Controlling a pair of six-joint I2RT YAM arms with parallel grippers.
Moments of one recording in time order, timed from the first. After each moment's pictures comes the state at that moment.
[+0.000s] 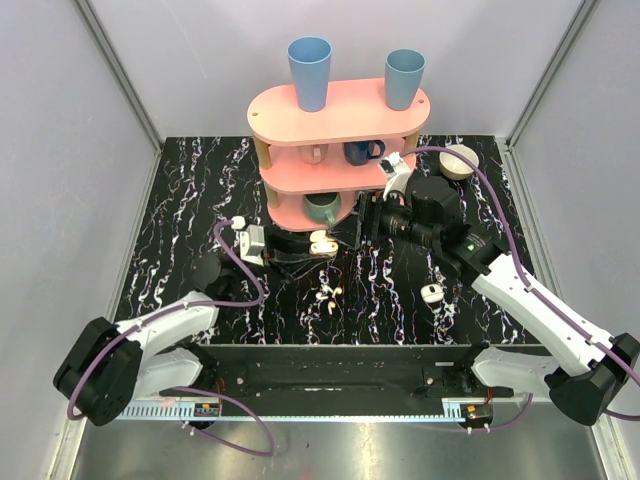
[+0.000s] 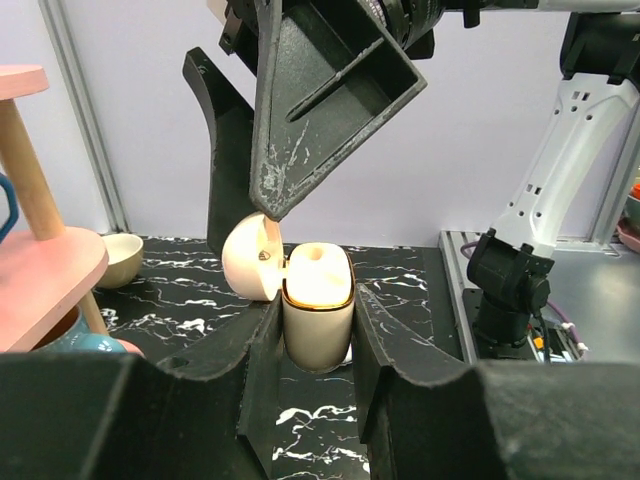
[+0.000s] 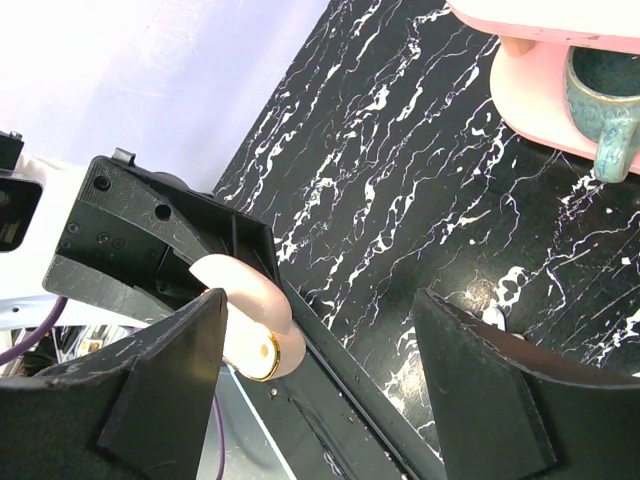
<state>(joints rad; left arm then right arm) -0.61 1.12 0.41 1.24 0.77 -0.36 0.70 1.13 1.17 -0.33 -0.30 0.58</state>
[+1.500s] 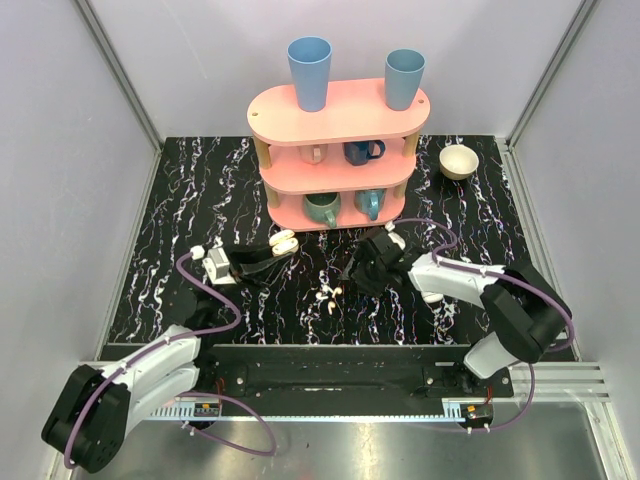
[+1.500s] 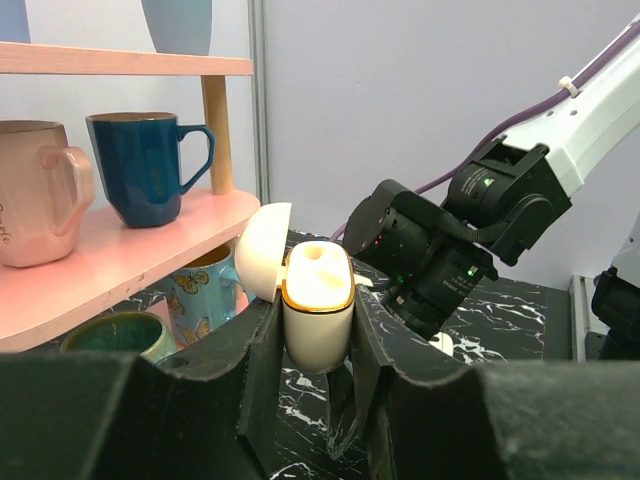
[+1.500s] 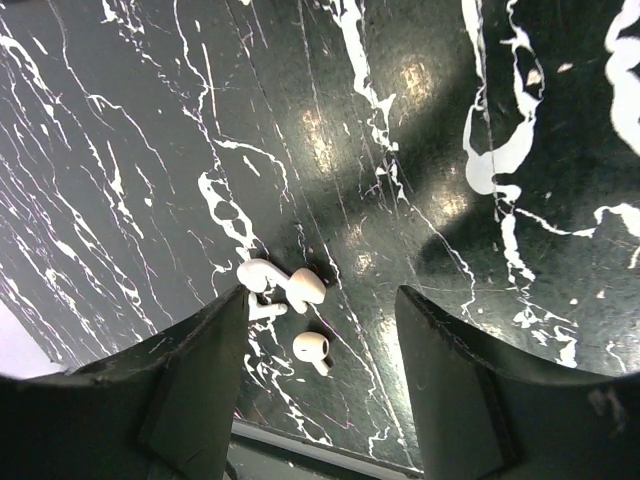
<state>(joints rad) -0.47 0.84 0.12 1.28 0.52 -0.31 0.73 1.53 0.79 -0.22 0.04 1.20</state>
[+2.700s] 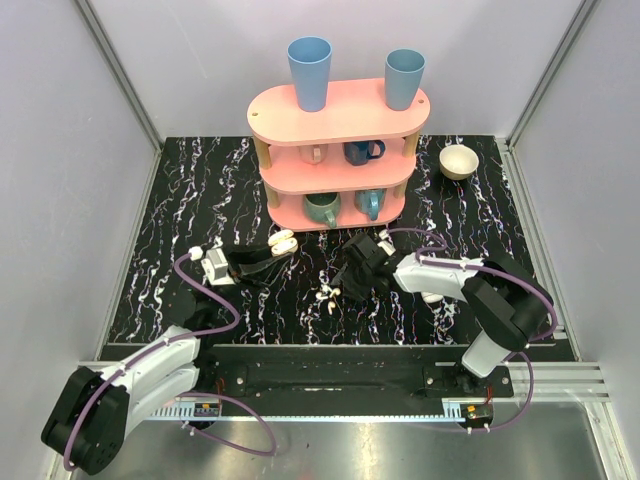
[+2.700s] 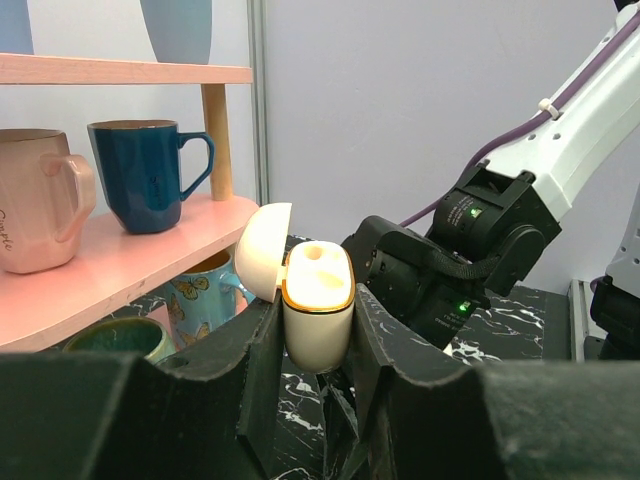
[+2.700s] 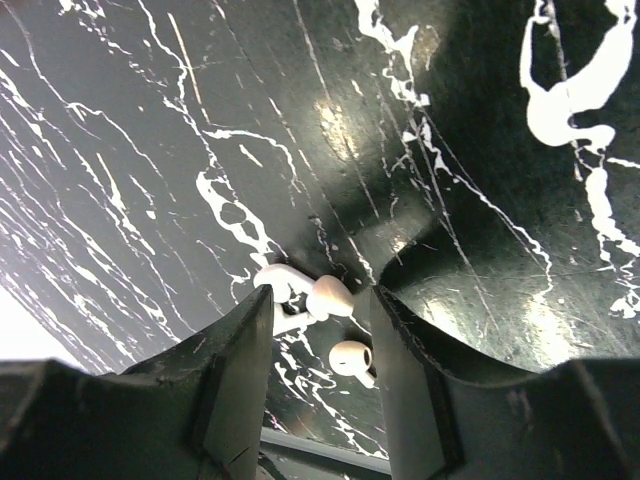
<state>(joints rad) -0.47 0.83 0.12 1.28 0.51 -0.31 0.81 1.64 0.84 -0.20 0.06 1.43</state>
